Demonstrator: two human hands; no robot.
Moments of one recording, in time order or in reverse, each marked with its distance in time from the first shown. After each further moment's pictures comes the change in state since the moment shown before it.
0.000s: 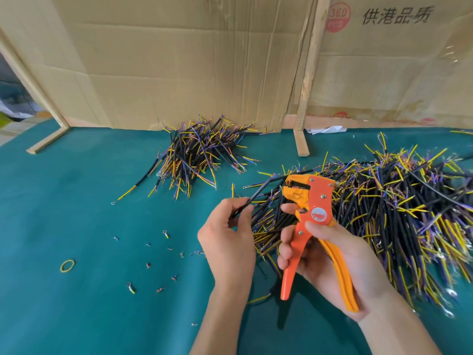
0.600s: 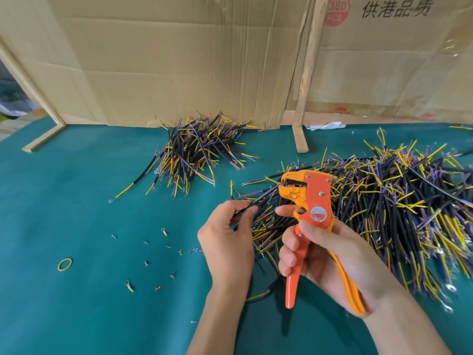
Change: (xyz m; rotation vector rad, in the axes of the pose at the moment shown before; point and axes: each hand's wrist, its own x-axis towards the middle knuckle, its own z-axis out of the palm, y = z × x) left_hand -0.003 -0.003 -0.003 0.031 -0.052 0.032; right_hand -0.018 -0.005 -0.039 -0.066 -0.085 0.099
